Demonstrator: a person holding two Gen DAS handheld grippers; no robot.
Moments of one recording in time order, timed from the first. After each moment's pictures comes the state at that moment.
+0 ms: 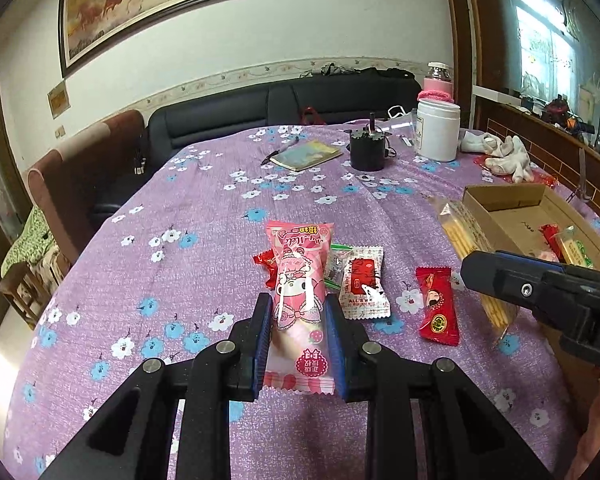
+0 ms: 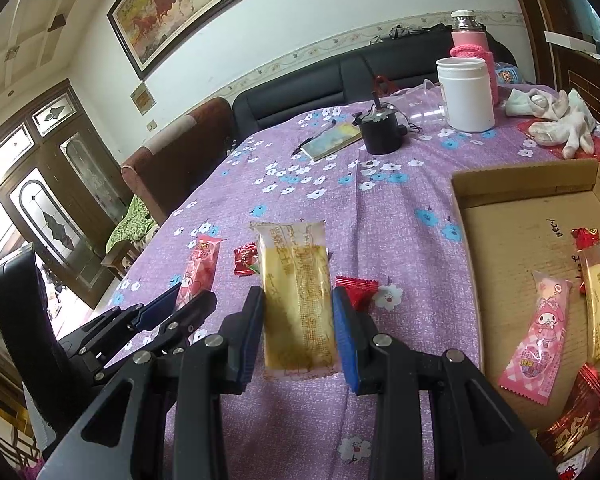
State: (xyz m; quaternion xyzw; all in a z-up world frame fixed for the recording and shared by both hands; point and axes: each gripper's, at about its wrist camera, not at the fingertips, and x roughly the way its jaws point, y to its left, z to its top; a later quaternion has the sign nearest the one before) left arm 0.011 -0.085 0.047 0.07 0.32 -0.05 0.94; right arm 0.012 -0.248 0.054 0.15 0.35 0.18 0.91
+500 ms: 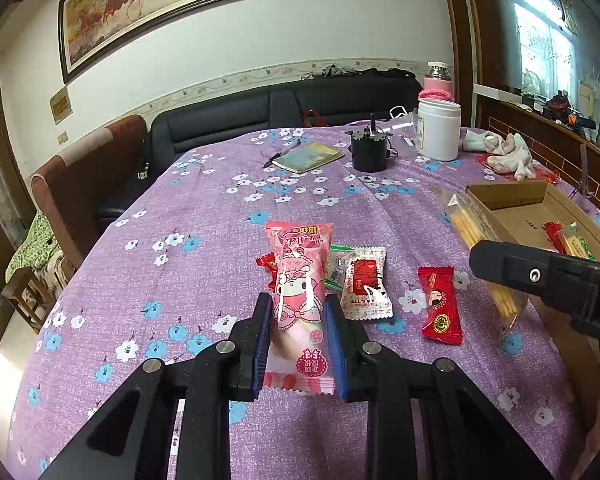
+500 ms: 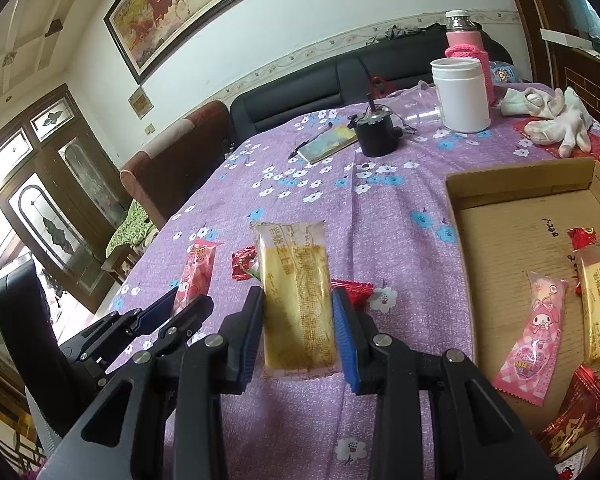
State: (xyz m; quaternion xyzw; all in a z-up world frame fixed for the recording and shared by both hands) left arm 0.011 -0.088 0.047 0.08 0.31 -0.04 0.94; right arm 0.012 -0.254 0.054 0.16 0.35 0.17 0.91
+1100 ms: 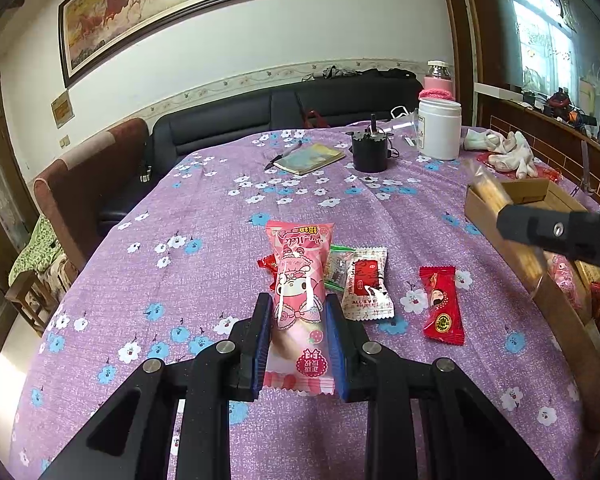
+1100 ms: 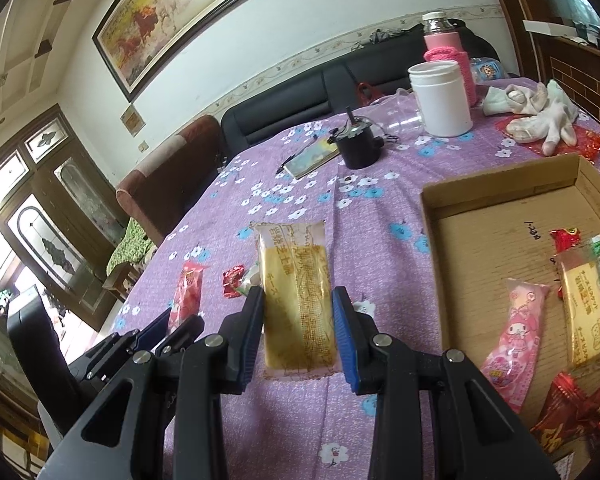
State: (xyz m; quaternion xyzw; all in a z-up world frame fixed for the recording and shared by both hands) left arm 0.010 -0.088 0.046 0.08 0.31 -0.04 0.95; right arm 0.015 -0.279 0.063 0.19 0.34 0.16 0.91
